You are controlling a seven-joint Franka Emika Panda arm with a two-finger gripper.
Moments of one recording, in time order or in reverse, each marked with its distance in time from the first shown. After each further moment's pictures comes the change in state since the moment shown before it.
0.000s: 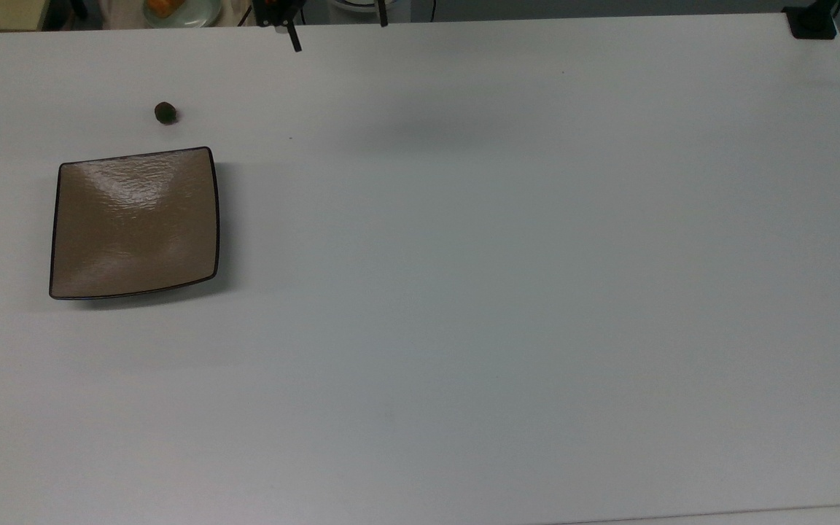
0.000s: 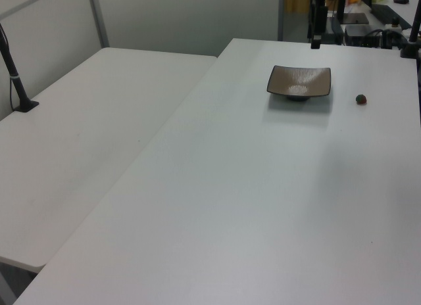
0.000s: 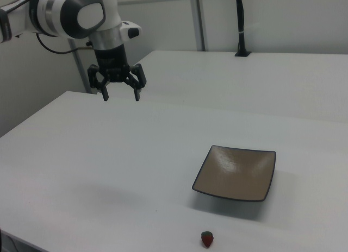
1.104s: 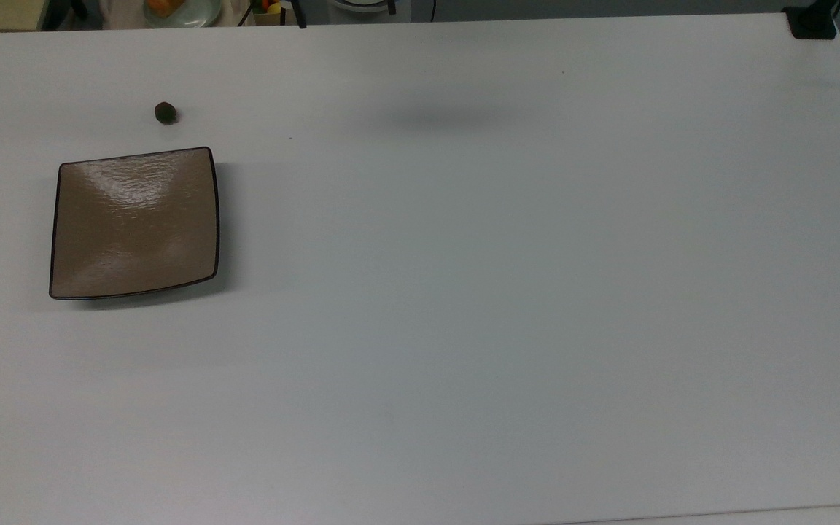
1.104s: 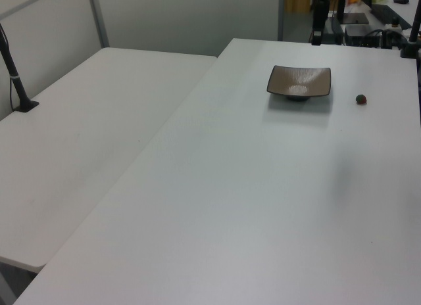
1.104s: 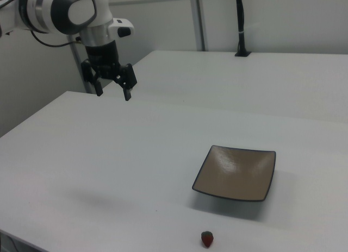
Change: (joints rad) arm 0.041 -0.031 -0.013 -0.007 0.000 -0.023 0.263
